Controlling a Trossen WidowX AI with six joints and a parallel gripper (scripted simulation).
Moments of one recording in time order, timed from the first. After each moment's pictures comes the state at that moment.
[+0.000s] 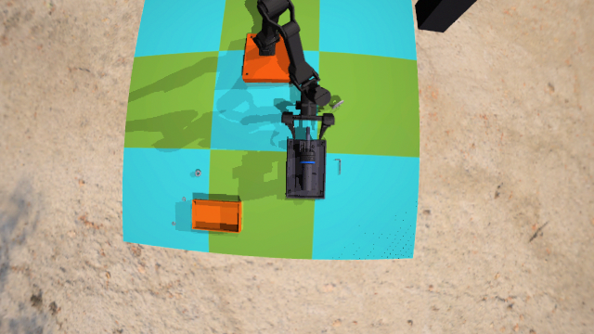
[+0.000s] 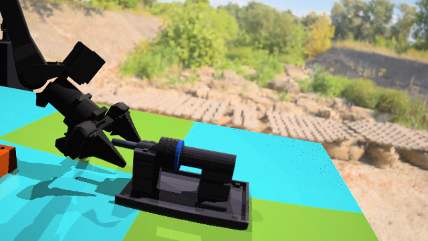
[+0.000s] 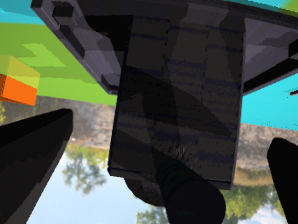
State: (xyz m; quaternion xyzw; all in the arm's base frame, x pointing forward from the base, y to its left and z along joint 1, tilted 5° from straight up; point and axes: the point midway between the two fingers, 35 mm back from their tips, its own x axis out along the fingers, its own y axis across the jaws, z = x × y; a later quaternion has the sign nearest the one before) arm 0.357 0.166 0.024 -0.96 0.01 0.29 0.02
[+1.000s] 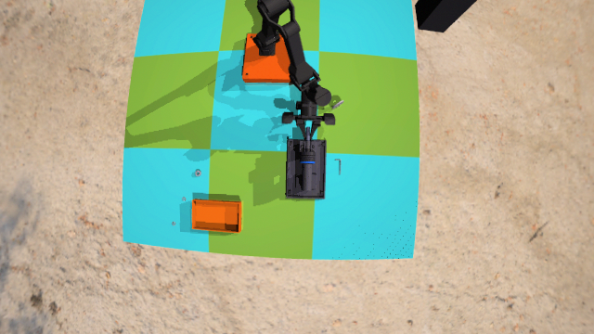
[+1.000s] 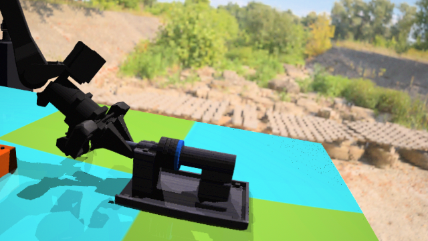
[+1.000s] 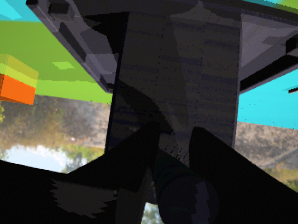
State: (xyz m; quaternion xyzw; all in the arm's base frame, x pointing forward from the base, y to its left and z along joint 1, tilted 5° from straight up) arm 0.358 0.168 0.026 -0.96 0.00 0.29 0.02
